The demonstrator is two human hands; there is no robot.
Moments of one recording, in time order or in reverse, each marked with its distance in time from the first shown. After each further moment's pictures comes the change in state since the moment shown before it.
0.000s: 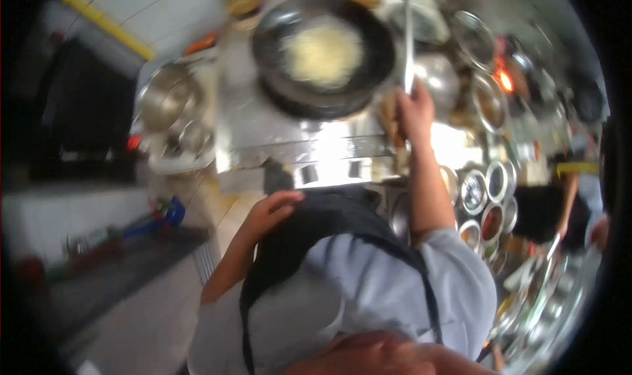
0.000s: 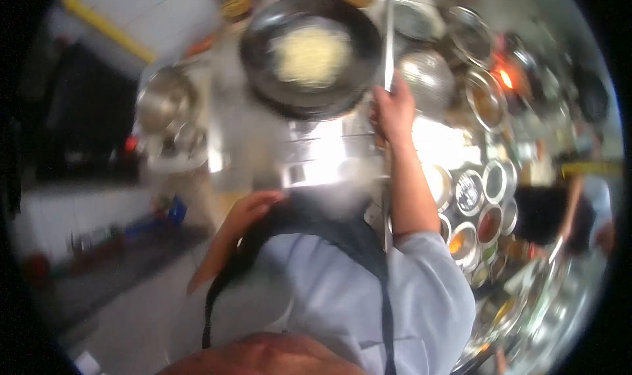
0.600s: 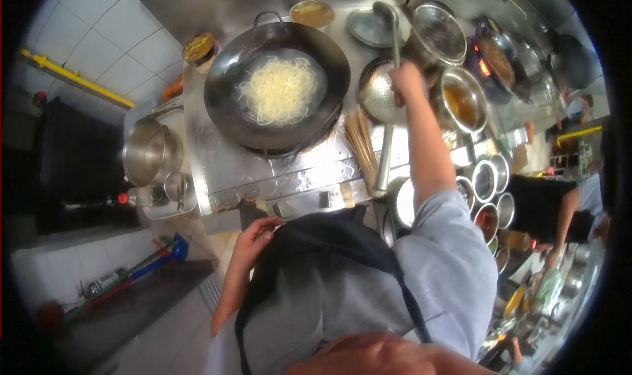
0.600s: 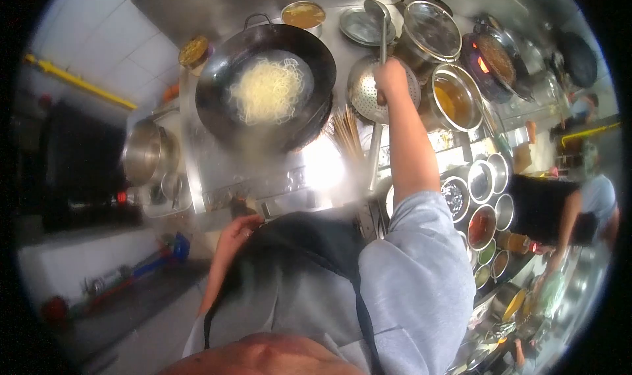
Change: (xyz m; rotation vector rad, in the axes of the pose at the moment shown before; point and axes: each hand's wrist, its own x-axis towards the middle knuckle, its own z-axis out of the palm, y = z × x) left_hand 0.052 0.037 0.046 -0.033 0.154 -0.115; right_hand 0.226 0.084 -0.103 -0.605 0.091 0.137
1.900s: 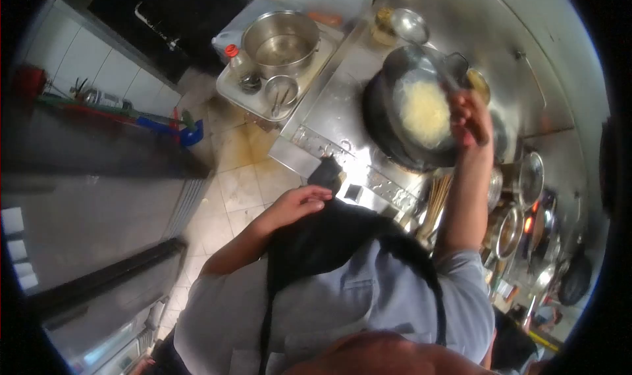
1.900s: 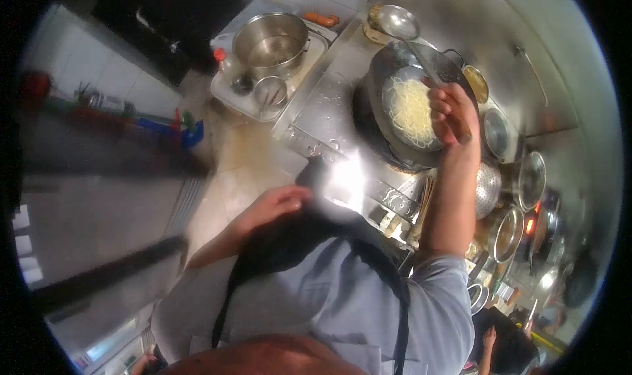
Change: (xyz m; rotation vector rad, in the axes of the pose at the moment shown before) left_hand -0.088 -0.066 -0.063 -0.133 0.224 0.232; right_hand -0.200 -0.269 0.074 1.144 -1.277 0.046
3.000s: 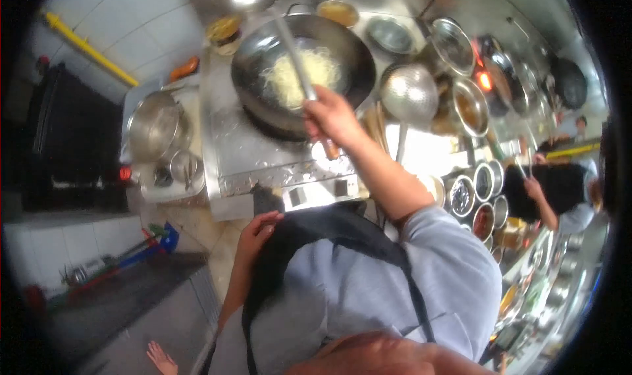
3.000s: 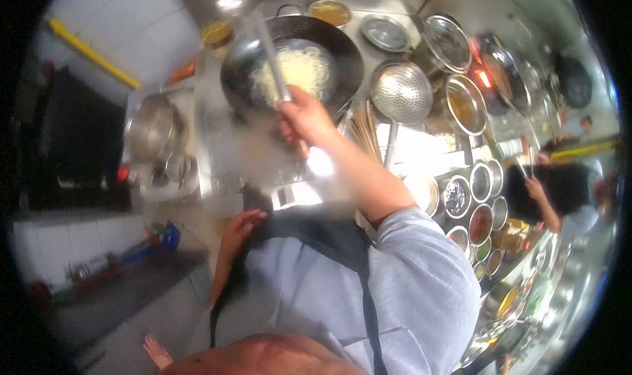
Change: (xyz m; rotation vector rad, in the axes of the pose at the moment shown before) left_hand 0.045 -0.014 0.013 -0.037 -0.185 -0.120; right_hand -0.066 0.081 -0.027 -0.382 0.398 -0.219
